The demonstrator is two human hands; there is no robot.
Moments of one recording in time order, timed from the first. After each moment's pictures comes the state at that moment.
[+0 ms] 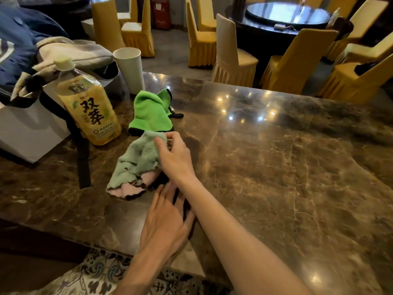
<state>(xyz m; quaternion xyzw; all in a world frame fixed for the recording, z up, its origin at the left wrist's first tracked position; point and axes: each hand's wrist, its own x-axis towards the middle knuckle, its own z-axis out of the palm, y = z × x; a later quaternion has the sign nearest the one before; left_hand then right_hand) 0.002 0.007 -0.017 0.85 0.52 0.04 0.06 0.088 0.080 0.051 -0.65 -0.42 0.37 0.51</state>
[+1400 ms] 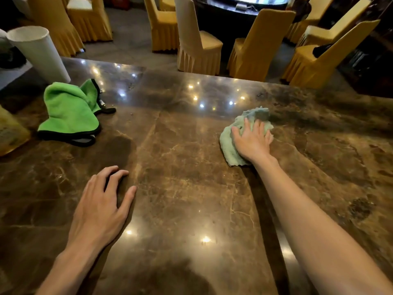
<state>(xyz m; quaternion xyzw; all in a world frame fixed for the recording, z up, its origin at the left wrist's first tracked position) 0.062 0.036 0.000 0.83 0.53 0.12 0.13 0.414 0.013 -0.001 -0.91 -0.37 0.11 0.15</state>
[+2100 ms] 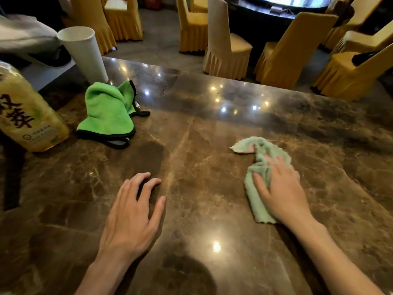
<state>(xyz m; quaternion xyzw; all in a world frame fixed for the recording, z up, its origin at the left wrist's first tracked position) 0.056 0.043 -0.006 0.83 0.53 0.12 0.15 0.352 -0.031 -0.010 -0.84 -0.52 0.06 0.15</state>
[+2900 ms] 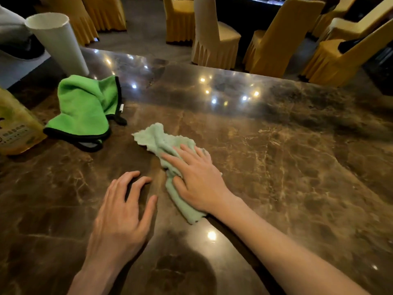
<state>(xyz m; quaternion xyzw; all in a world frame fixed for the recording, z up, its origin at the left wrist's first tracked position) 0.054 0.044 -0.009 0.84 0.51 0.15 0.16 0.244 0.038 -0.006 -0.66 -0.72 0.11 0.16</state>
